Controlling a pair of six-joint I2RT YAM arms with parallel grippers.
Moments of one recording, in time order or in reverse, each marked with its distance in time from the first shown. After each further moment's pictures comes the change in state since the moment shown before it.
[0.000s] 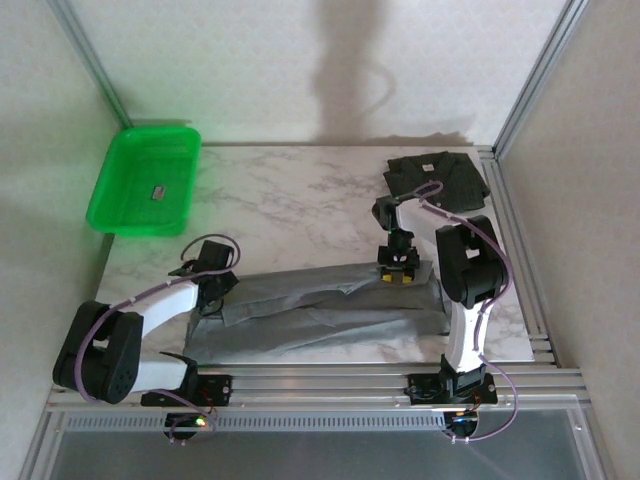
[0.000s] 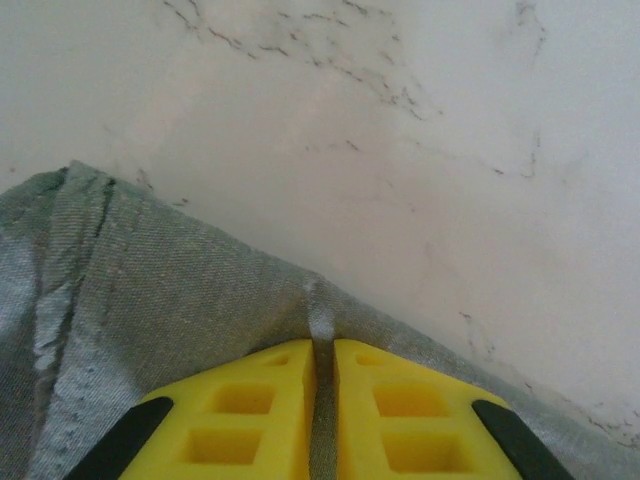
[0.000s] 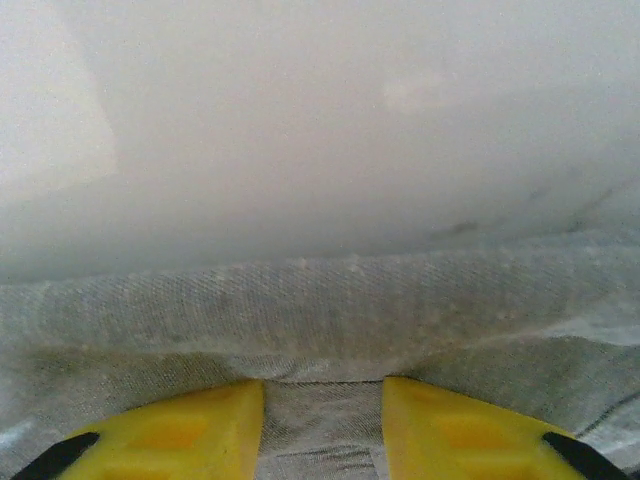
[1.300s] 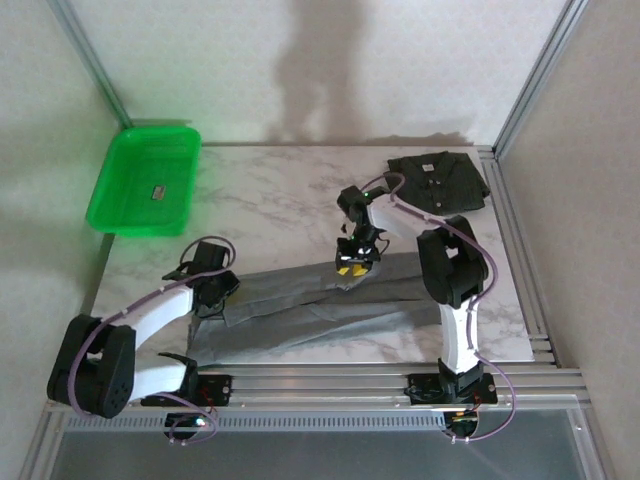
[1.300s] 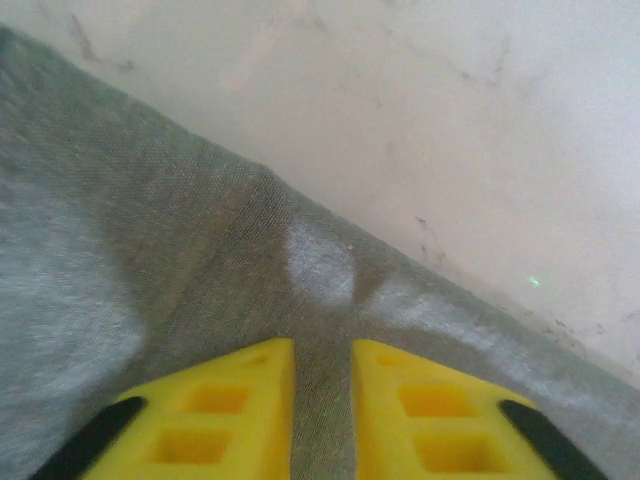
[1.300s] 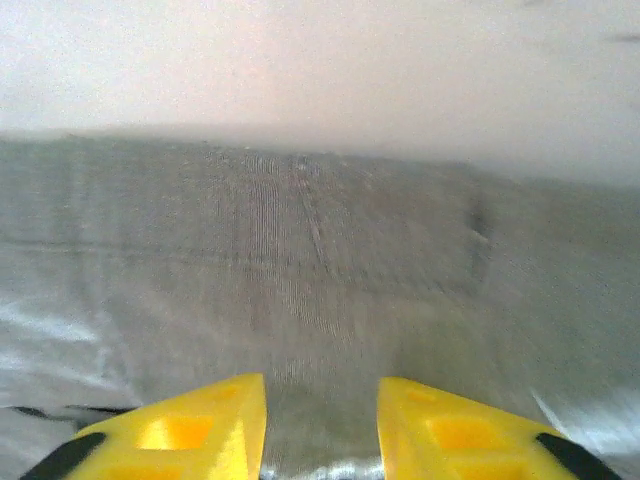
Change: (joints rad) left arm 0.017 -0.095 0.005 -0.079 0.163 -0.097; right arm 0.169 0.030 0.190 0.019 -0.299 -0.060
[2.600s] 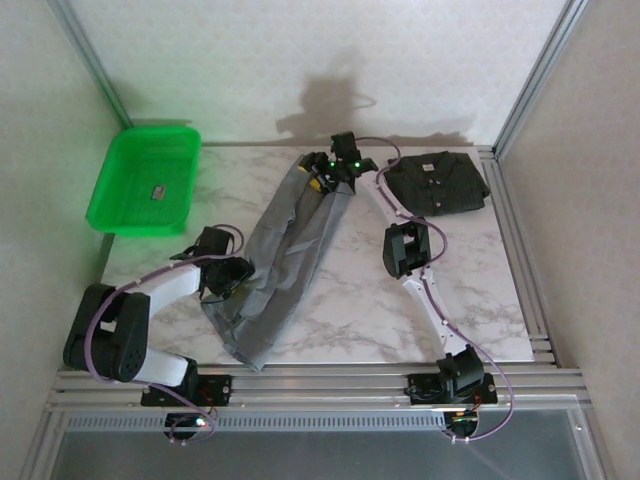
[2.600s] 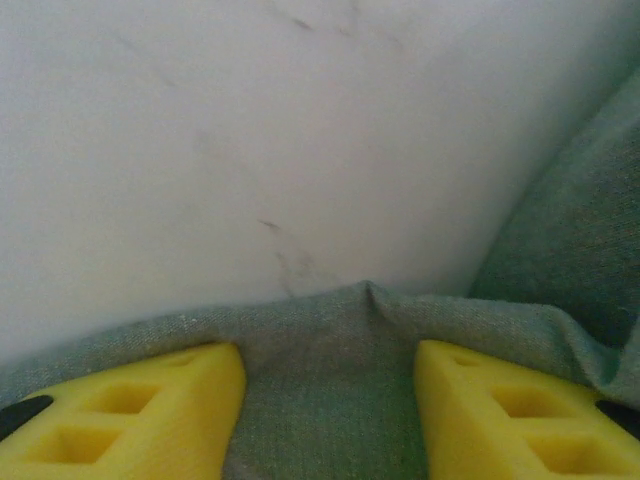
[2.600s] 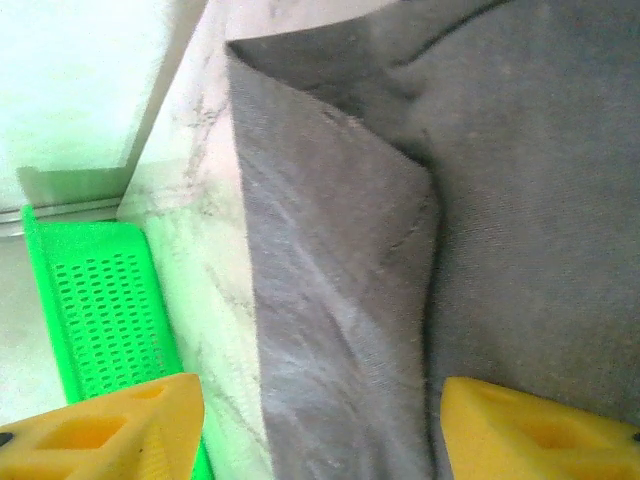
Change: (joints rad) left arm 0.017 0.217 0.116 0.024 0.219 0.085; right arm -0.132 0.905 1.286 0.510 -0.232 0.645
